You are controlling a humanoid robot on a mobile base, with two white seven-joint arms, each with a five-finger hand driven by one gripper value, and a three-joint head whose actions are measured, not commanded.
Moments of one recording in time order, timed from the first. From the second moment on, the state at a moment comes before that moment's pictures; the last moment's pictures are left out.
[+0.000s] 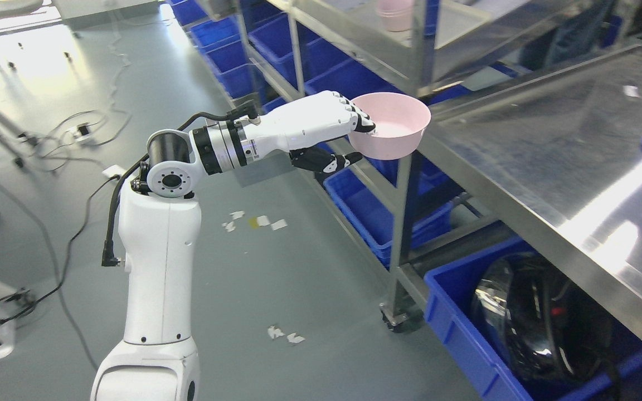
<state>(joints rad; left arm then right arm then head) -0.66 0.00 0.04 -1.47 -0.49 -0.78 -1.09 0.00 0.00 0.05 0.00 0.05 -0.08 -0.02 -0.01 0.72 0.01</state>
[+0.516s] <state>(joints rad) -0.62 0.00 0.03 -1.48 -0.50 -0.78 -1.08 0.00 0.00 0.05 0.00 0.05 -0.08 -0.02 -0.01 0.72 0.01</state>
